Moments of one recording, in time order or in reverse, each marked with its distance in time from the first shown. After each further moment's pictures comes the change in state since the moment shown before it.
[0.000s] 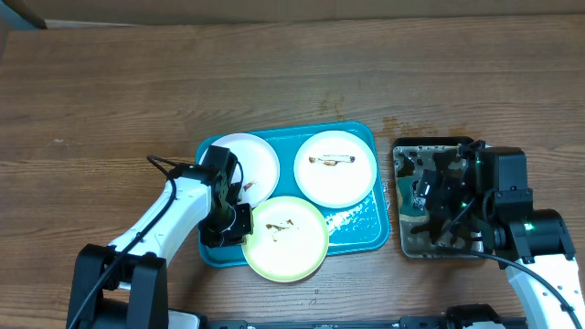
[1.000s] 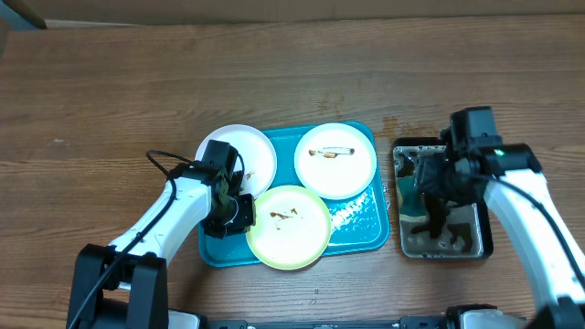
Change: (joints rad) left arm -0.001 0.000 0.000 0.120 0.003 0.000; right arm 0.000 0.458 0.165 -0.048 0.053 -0.044
